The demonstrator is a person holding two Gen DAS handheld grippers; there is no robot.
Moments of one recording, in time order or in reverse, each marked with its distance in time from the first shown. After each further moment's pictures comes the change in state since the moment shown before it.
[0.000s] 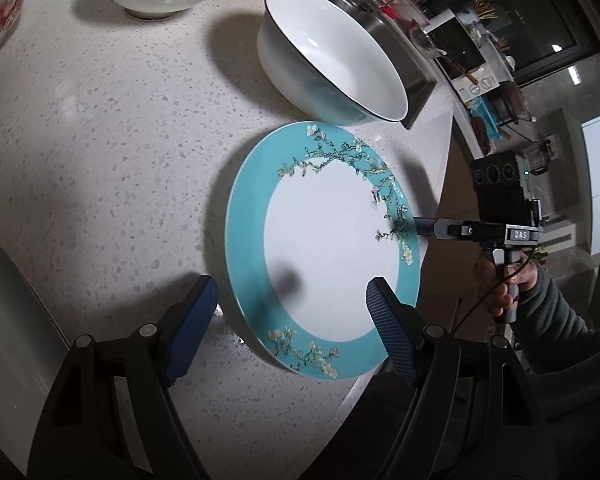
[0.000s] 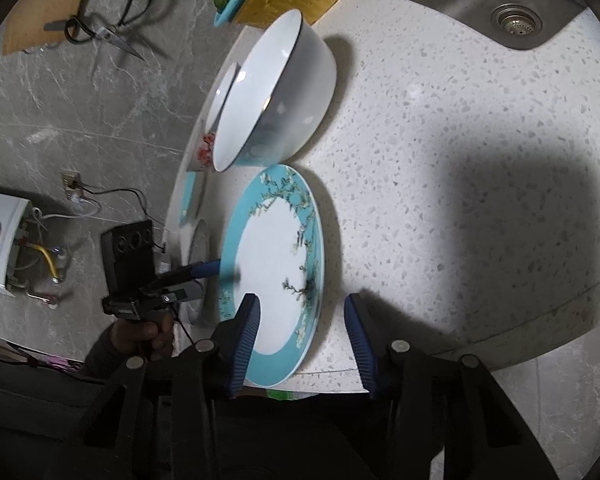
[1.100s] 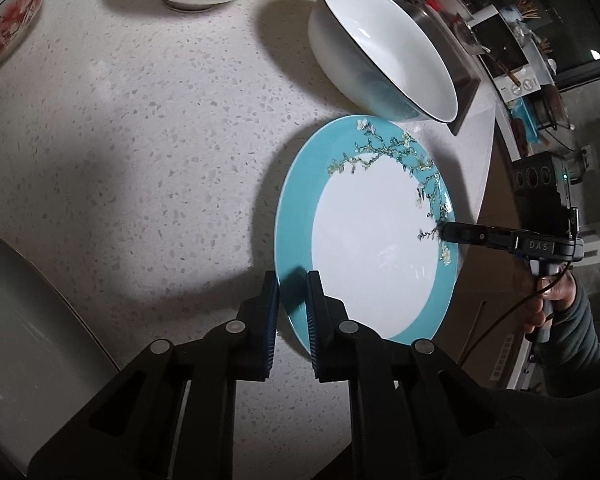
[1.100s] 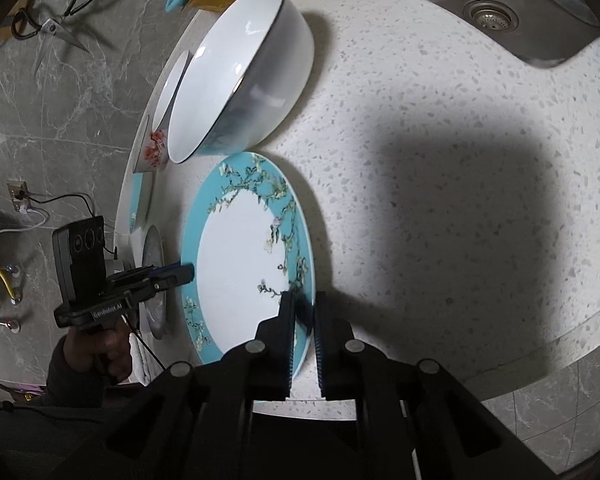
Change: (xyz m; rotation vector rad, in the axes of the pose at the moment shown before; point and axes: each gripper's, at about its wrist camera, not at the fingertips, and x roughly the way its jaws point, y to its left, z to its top) left arm 0.012 0.009 0.021 -0.063 0.071 0.127; right arm 0.014 0.010 0.013 0.076 0.049 -0.190
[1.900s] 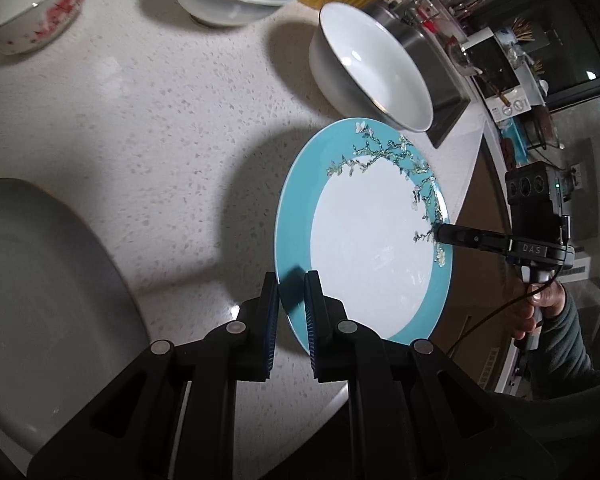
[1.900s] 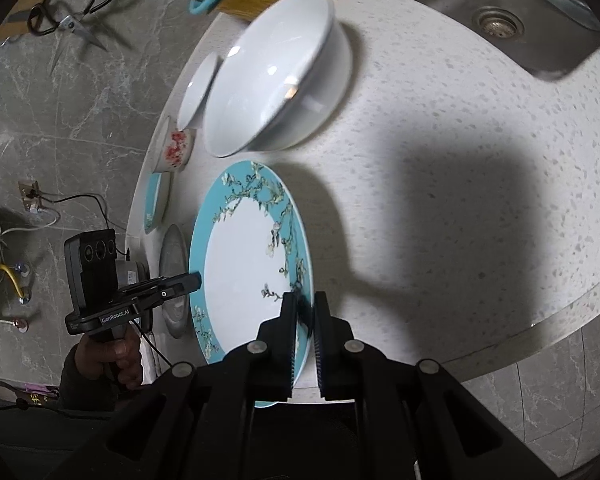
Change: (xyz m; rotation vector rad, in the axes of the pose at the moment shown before) left arm -0.043 0.012 -0.025 -0.050 -0.065 -0.045; right arm -0.010 0.035 -0.007 -0.017 -0.027 0.026
